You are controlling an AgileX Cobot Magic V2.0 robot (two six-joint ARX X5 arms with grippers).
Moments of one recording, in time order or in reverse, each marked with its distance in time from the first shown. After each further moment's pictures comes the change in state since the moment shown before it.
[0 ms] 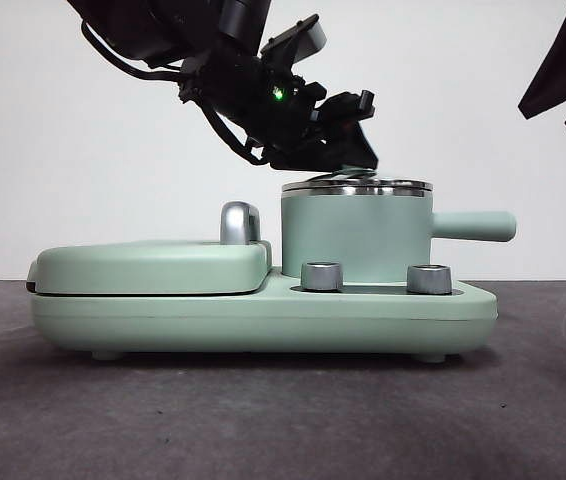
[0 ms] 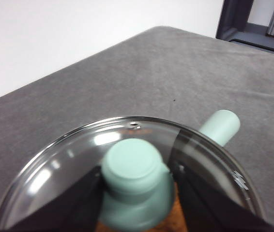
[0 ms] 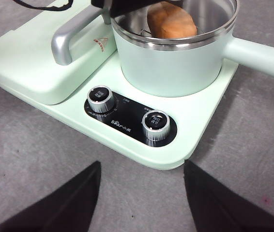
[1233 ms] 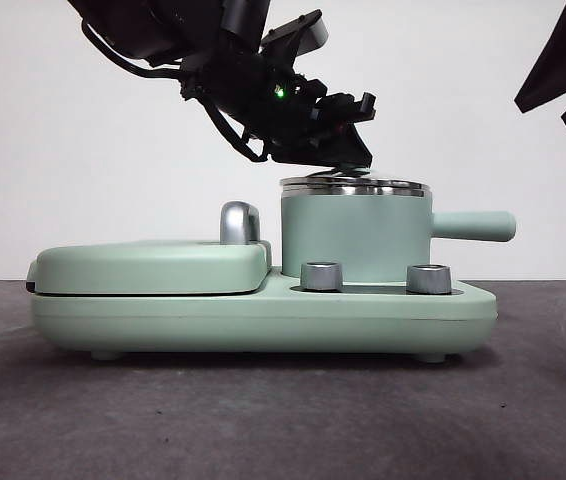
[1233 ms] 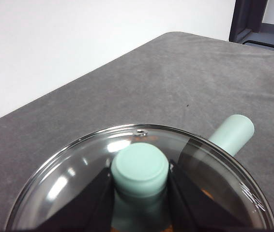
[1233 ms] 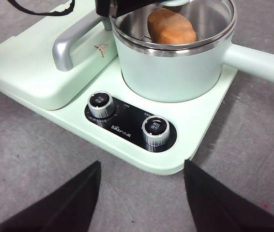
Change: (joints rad) left arm -0.006 -0.007 -0.013 0.044 -0.063 0.048; right arm 0.000 0.000 0.000 0.018 0.000 0.000
